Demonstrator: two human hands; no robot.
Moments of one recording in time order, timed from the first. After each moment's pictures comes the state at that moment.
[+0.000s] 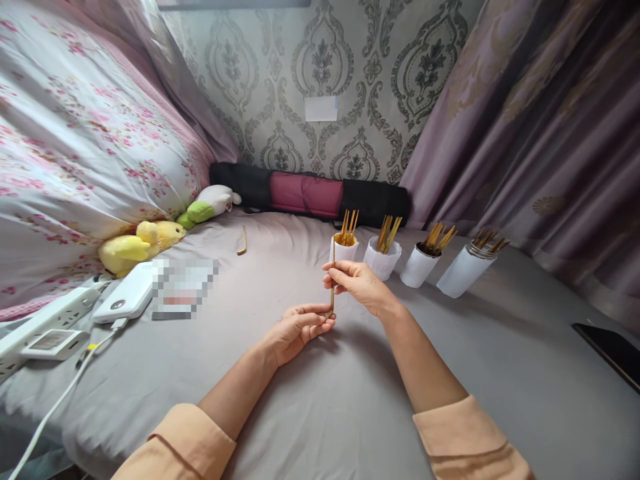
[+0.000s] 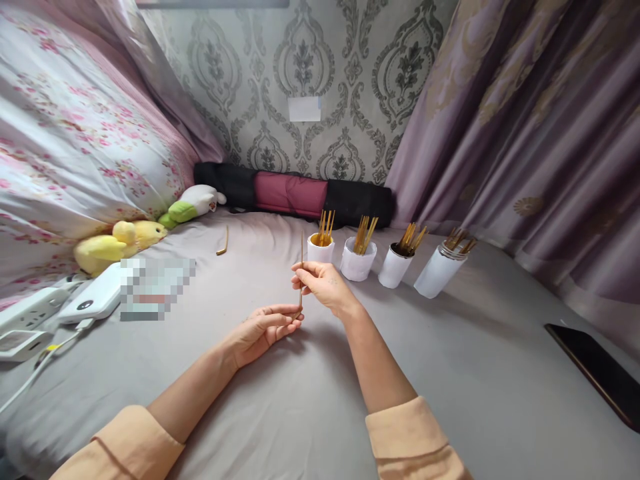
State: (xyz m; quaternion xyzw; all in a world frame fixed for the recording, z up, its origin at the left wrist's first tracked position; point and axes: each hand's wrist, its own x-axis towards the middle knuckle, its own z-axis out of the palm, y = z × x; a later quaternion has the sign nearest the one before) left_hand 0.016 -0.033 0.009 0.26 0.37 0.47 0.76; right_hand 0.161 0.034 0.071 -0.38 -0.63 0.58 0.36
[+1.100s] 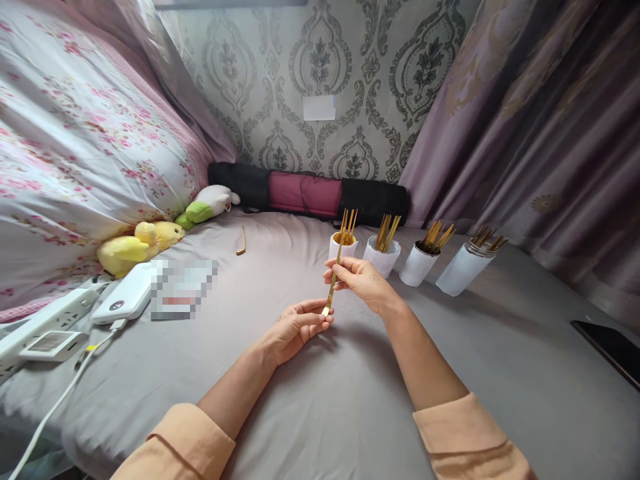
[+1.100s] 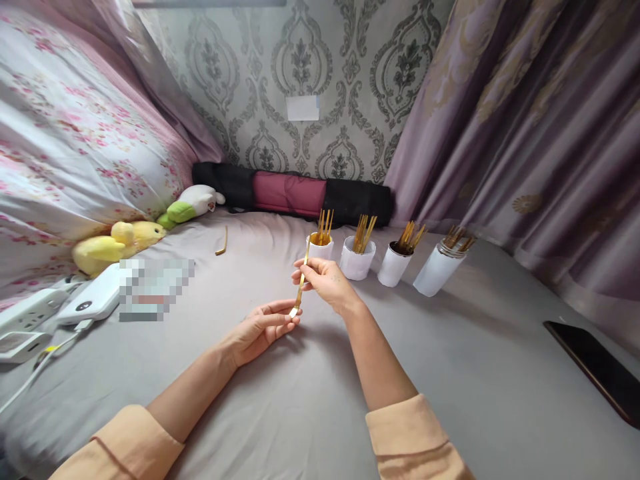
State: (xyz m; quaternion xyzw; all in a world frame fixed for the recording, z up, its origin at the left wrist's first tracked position) left_hand 0.016 -0.031 0.008 0.27 0.36 0.48 0.76; right_hand 0.164 0.036 0.075 -0.38 -0.63 0.57 0.37
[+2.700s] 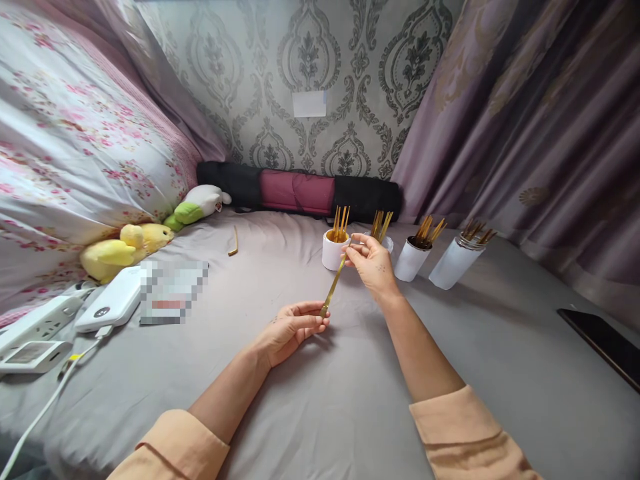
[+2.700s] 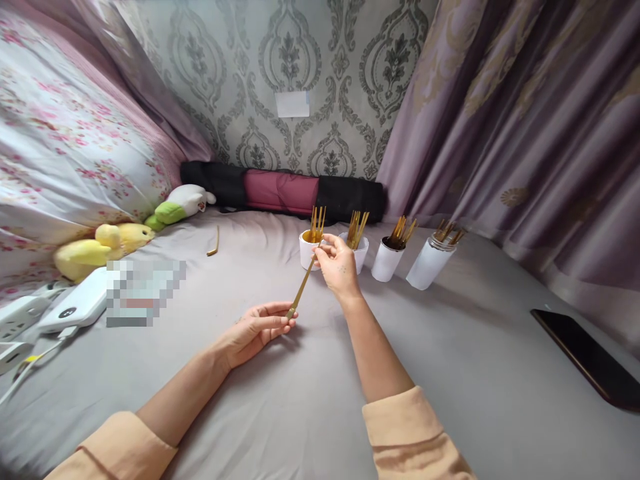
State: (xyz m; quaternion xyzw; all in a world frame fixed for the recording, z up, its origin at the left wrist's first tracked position) left_hand 0.018 -0.033 0.007 0.30 0.38 0.46 0.75; right_hand 0.176 0.060 0.065 -0.42 -0.56 0.44 0.57
